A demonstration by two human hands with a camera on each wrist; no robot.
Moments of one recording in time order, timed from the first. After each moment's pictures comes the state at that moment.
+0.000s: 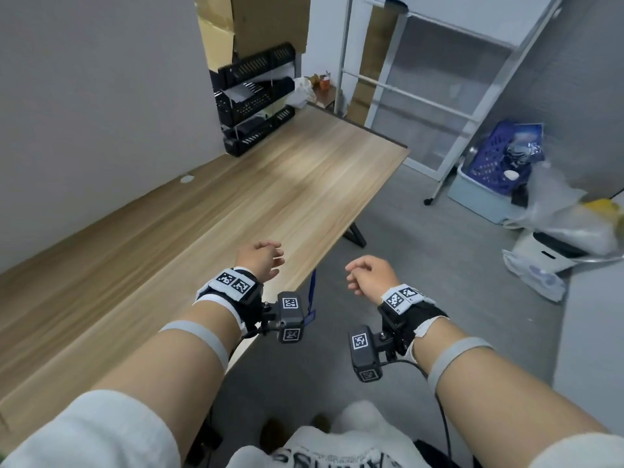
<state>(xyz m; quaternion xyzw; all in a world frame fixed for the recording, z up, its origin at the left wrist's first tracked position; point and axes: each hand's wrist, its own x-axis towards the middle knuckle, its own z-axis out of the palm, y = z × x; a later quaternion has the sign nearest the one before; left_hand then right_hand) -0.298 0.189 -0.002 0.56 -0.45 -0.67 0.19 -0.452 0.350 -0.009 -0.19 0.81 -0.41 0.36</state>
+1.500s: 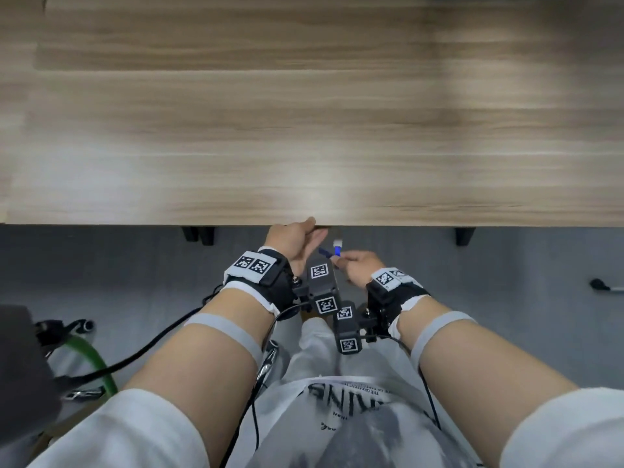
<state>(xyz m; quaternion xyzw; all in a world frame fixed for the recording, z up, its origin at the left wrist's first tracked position) -0.397 0.238 -0.146 0.61 0.14 -0.65 0.44 -0.551 0.244 -0.166 -0.41 0.65 0.00 0.64</state>
